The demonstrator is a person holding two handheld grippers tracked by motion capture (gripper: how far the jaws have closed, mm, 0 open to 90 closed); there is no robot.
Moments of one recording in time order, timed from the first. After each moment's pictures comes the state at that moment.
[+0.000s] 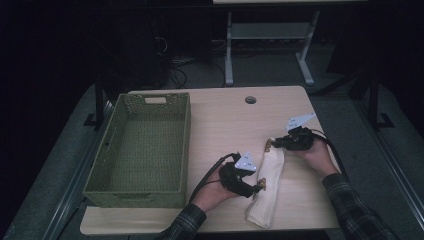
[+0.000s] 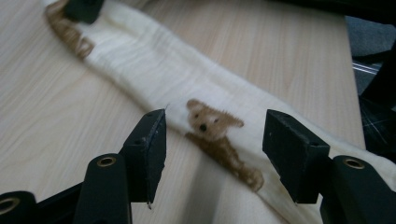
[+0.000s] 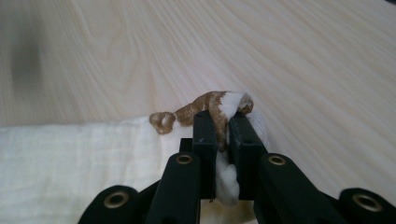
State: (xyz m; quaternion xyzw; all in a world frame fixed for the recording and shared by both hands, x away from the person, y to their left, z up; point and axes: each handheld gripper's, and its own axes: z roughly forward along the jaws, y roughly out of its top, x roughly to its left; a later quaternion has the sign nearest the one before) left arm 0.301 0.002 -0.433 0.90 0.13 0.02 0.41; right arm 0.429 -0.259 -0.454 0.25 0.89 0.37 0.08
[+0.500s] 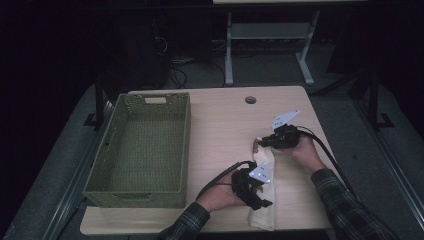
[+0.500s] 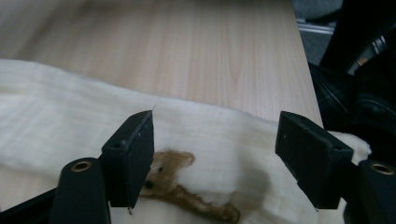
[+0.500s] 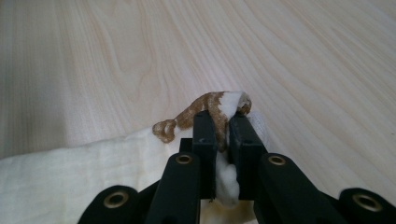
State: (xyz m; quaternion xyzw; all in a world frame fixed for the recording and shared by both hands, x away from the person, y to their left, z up) left arm 0.290 -0.030 -0.443 0.92 0.04 -0.03 0.38; right arm 0.436 -0.222 -0.448 0.20 0.90 0.37 0.07
